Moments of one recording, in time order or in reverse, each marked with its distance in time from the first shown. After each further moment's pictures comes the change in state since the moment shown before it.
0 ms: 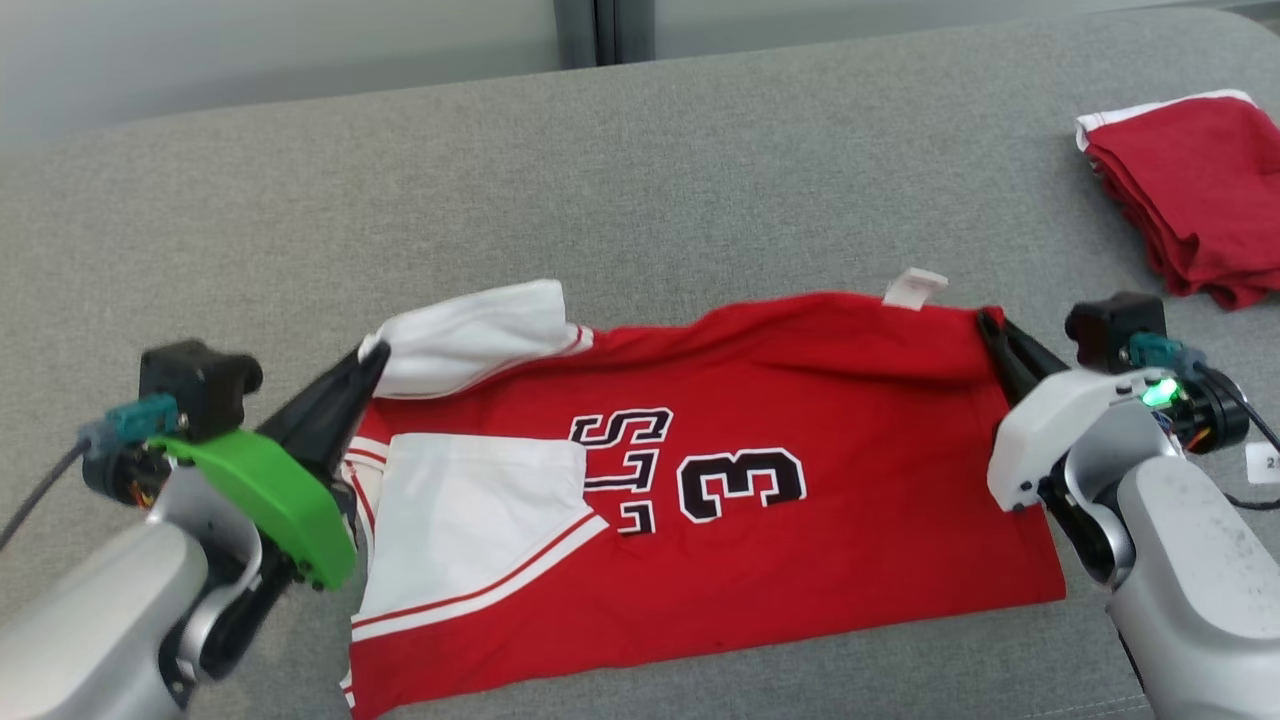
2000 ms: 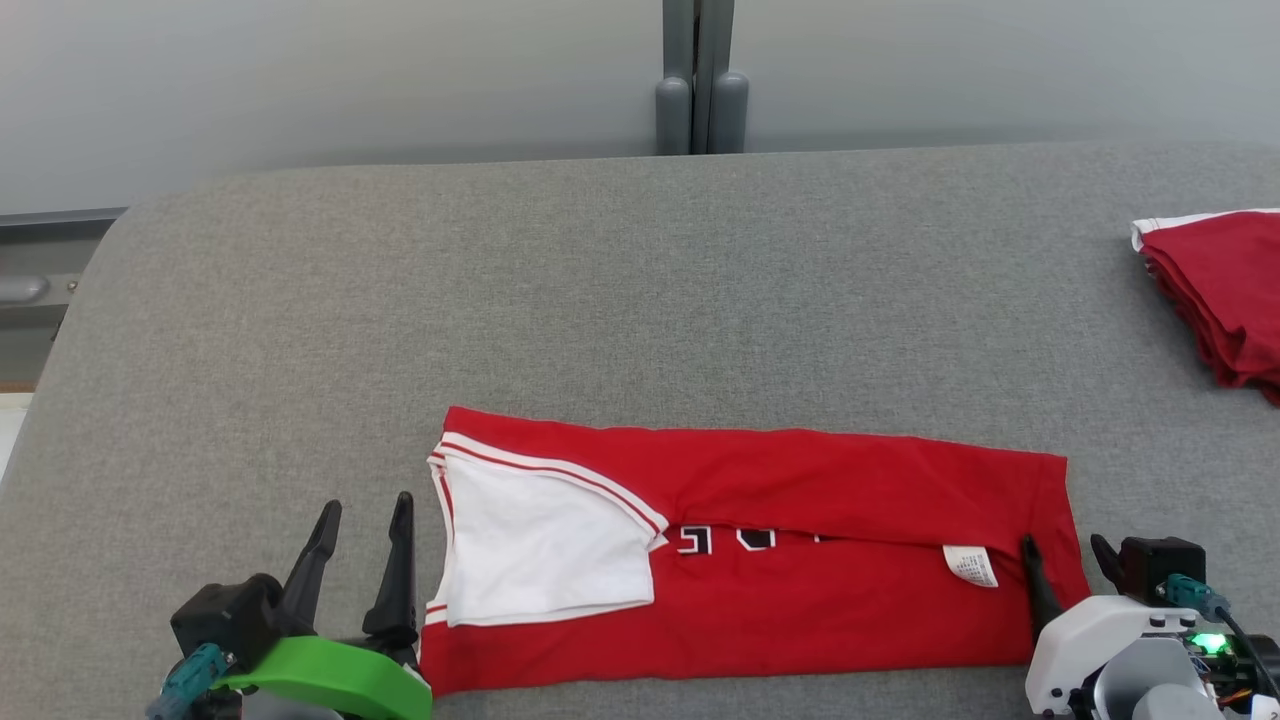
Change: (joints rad) left arm 0.572 -0.416 0.516 0.016 0.320 0.072 -0.168; right arm 0.320 0.188 -0.362 0.111 -0.262 0.000 -0.192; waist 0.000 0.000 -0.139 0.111
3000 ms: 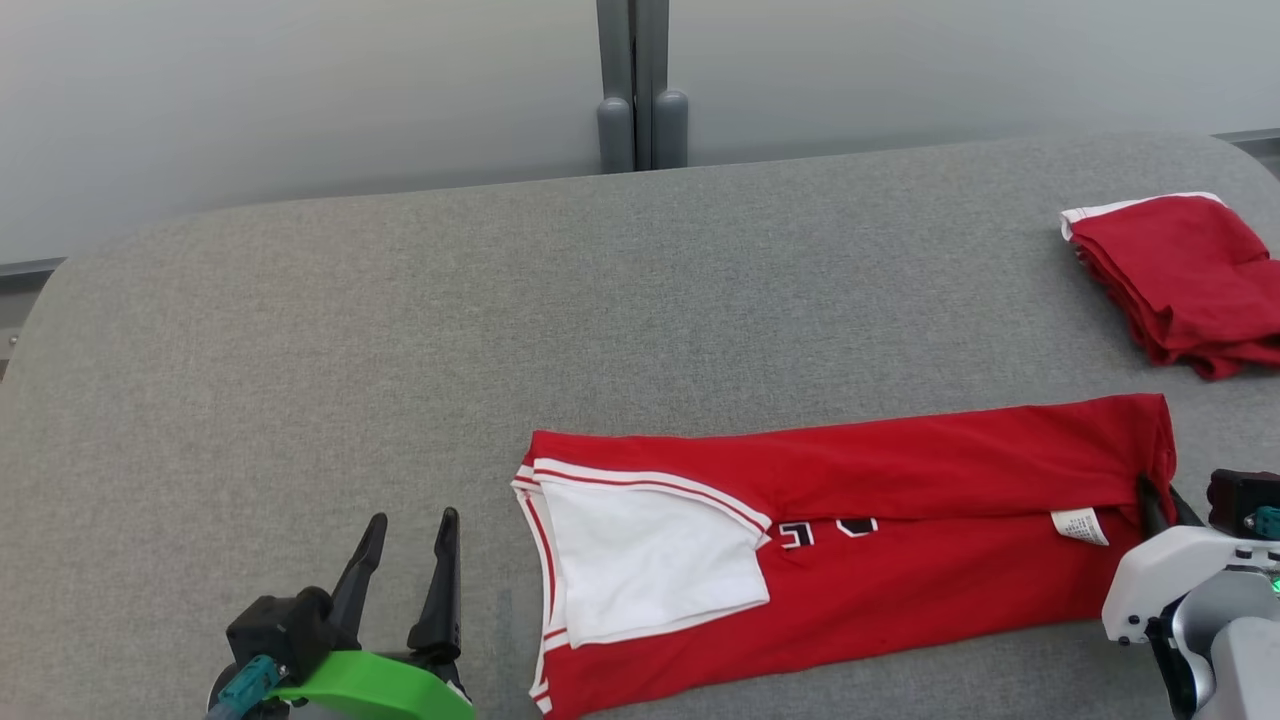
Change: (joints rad) left arm 0.016 -0.107 0.044 0.063 0.122 -0.073 0.000; right arm -0.138 -0.096 -0.078 0.117 0.001 0.001 0.003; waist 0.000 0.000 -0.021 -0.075
